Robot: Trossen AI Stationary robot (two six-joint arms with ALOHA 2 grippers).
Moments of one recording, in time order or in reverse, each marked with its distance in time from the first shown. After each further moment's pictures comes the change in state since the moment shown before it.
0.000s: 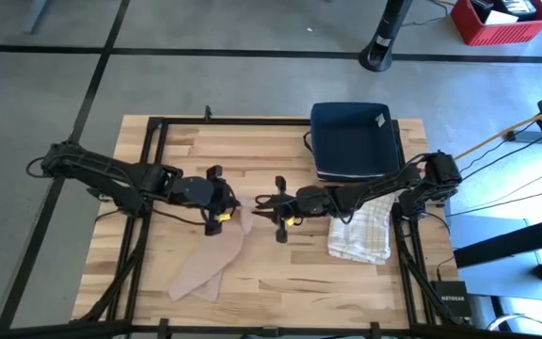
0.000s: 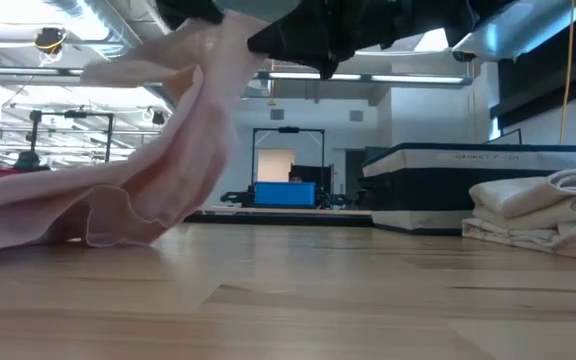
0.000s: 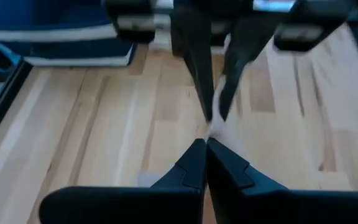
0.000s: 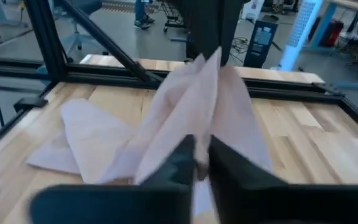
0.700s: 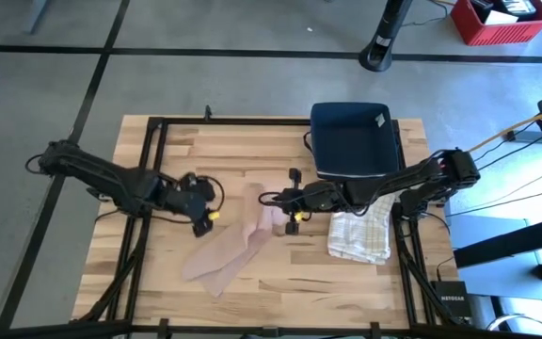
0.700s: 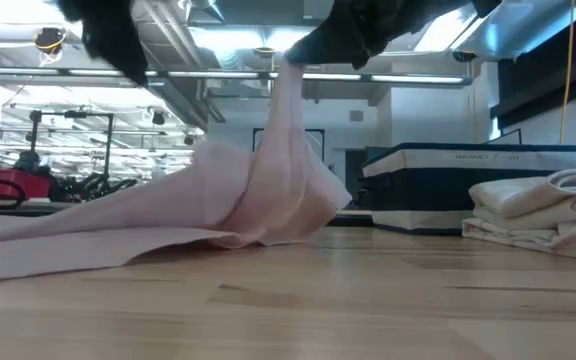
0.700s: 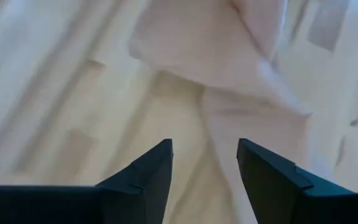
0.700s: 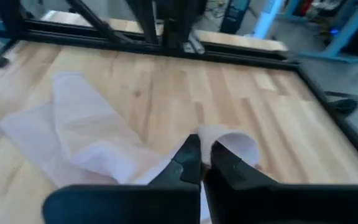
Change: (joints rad) left arm -0.072 -0.053 -0.066 -0.340 -0.085 -0.495; right arm 0.002 -0.156 -0.001 -0.325 0.120 -0.020
